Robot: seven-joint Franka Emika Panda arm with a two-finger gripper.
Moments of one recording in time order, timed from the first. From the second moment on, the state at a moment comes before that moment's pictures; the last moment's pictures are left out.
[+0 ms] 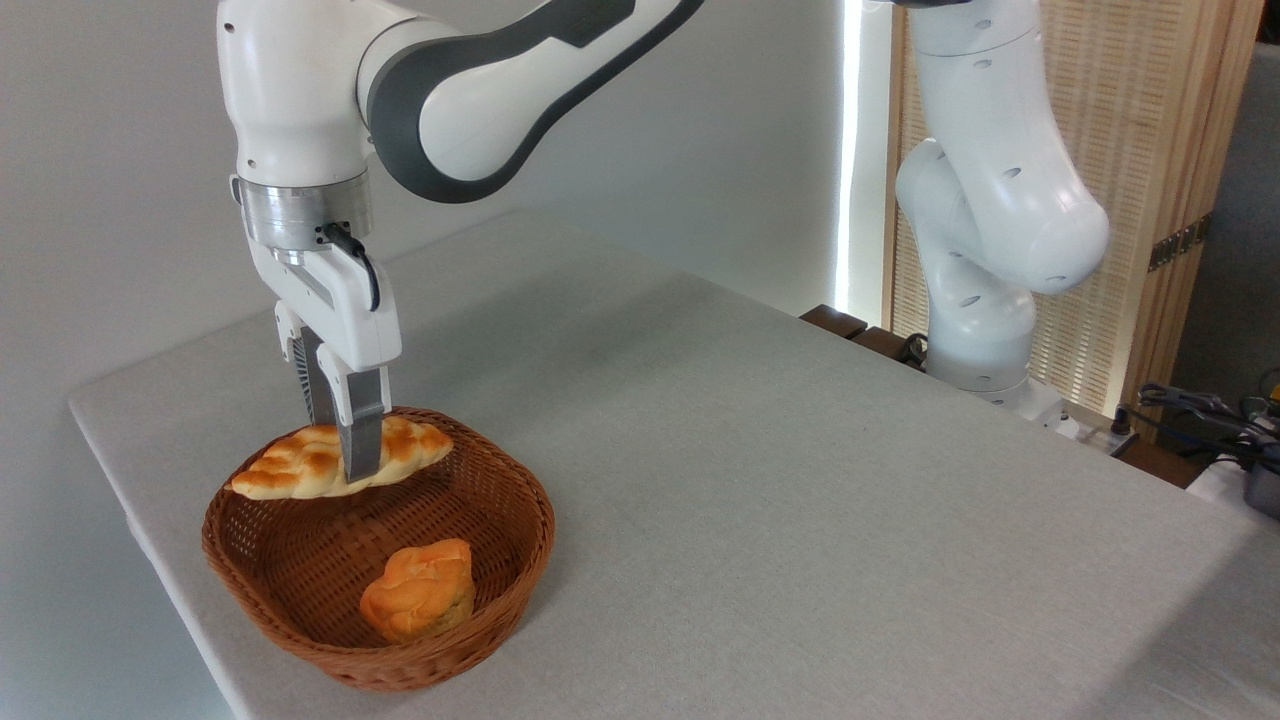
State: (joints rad) arm -0.32 0.23 0.06 -1.66 -0.04 2.07 0.54
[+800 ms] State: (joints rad) arm -0.31 0.21 0.06 -1.61 -0.04 2.04 0.54
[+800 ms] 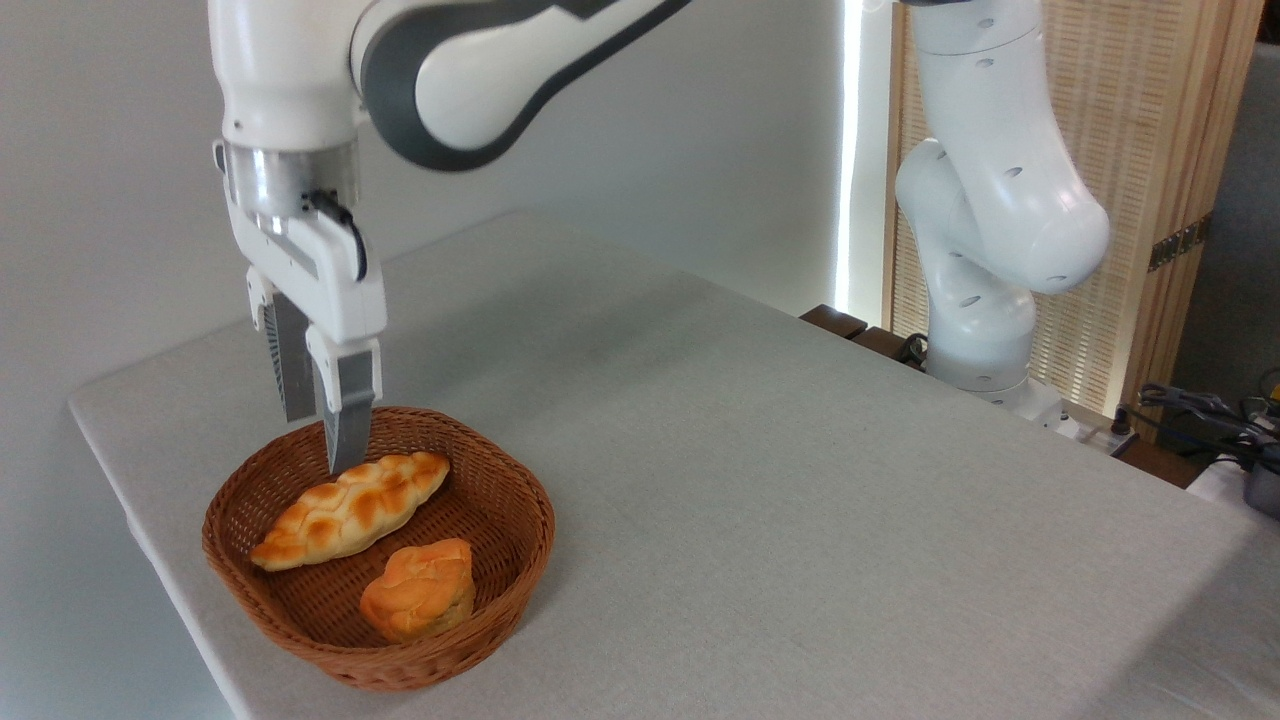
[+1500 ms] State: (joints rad) arm 0.01 0.02 -0.06 -1.59 -0.04 1.65 0.74
